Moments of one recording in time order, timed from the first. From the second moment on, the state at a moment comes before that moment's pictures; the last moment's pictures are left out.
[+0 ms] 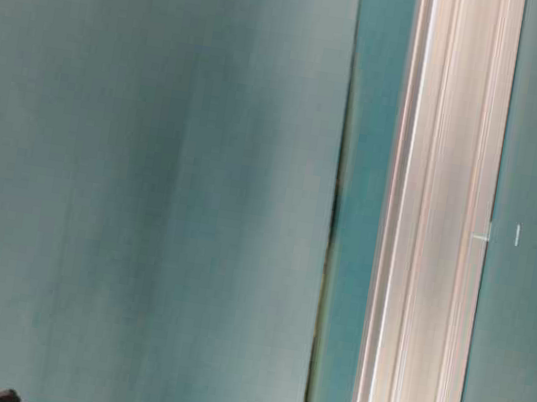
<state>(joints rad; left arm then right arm) 0.21 -0.39 0.55 0.03 0.87 0.36 -0.21 -0.30 0.51 0.00 1.03 -0.28</state>
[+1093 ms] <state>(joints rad) 0.24 -0.25 0.68 0.03 0.65 0.25 -0.23 -0.18 0.69 -0.01 0.76 -0.21</state>
